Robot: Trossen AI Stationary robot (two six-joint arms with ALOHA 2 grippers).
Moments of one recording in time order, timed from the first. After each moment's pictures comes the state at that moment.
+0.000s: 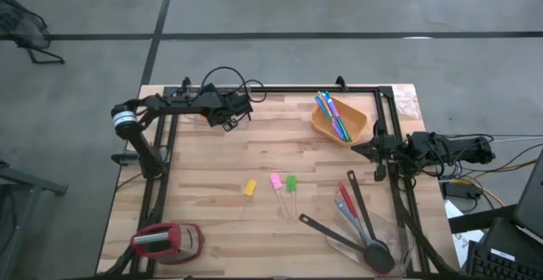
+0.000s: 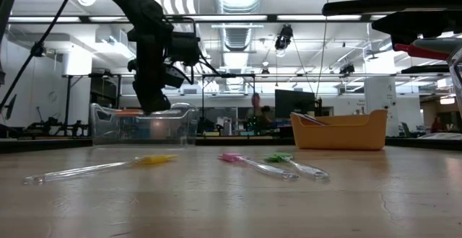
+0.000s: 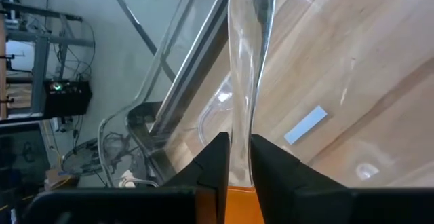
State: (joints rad) left arm 0.46 1.65 1.10 -0.83 -0.78 -0.13; right arm 0.15 0.05 0.23 -0.28 0.26 0.02
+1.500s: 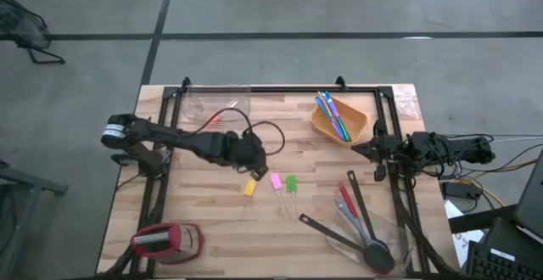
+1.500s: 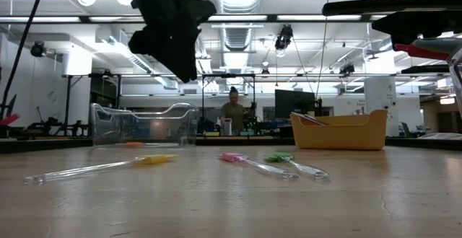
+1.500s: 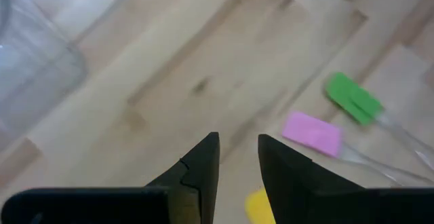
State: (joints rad) left arm -0.11 1.58 1.25 -0.78 -0.38 -0.80; right arm 0.15 0.05 0.23 -0.28 0.26 0.02
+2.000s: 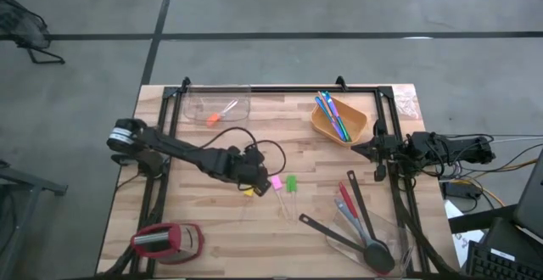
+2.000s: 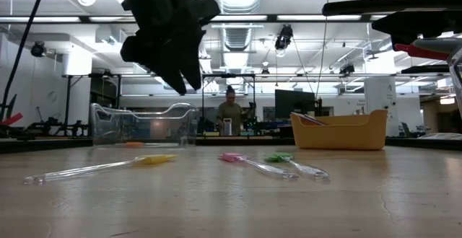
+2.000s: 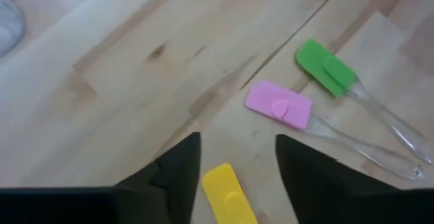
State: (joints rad) left arm -0.22 1.65 1.24 -0.72 -0.39 -0.94; right arm 0.15 0.05 0.23 -0.28 0.26 0.02
